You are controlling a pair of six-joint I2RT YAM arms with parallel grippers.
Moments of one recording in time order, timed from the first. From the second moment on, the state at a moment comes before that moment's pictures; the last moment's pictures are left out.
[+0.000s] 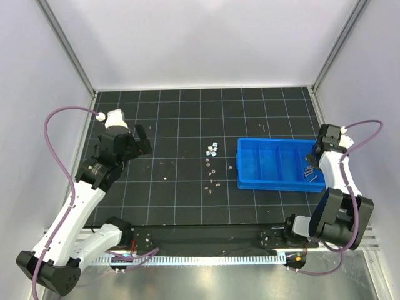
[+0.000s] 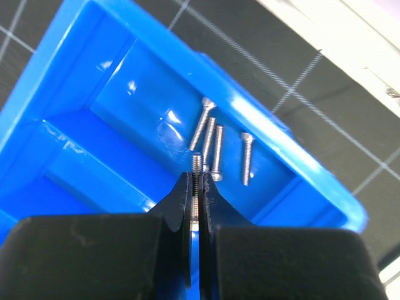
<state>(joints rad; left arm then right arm) -0.39 0.90 1.01 -0.68 -0.35 -0.47 -0.34 1.27 0.85 -0.58 0.29 0.54</state>
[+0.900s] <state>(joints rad) -0.39 0.91 0.99 -0.64 -0.25 -0.46 0.58 1.49 1.28 -0.52 0.30 0.50</state>
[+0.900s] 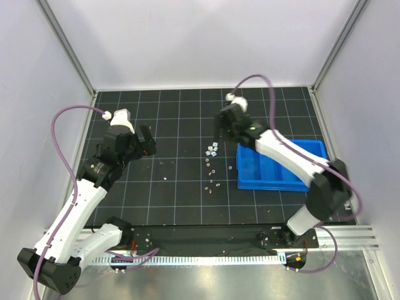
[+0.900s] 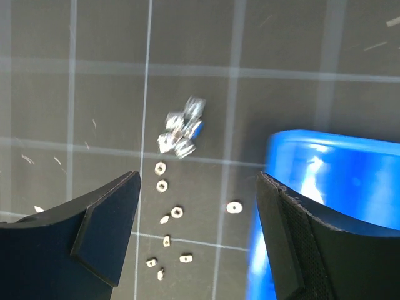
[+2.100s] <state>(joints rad) -0.39 0.93 0.99 -0.64 -0.23 -0.44 0.64 2.14 1.60 -0.55 0.40 0.64</state>
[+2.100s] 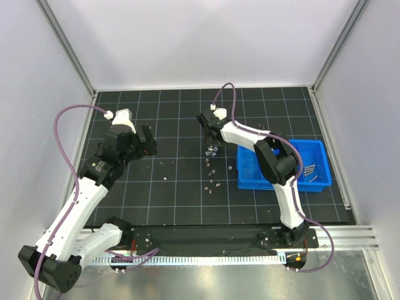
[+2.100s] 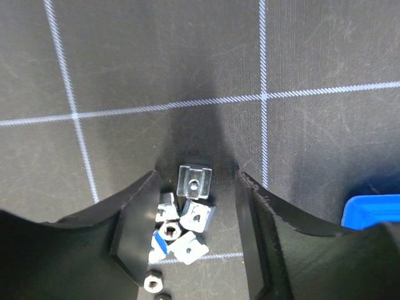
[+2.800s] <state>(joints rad) -0.39 0.93 0.99 -0.64 -0.24 -0.44 0.64 2.14 1.57 -0.49 0.39 0.68</state>
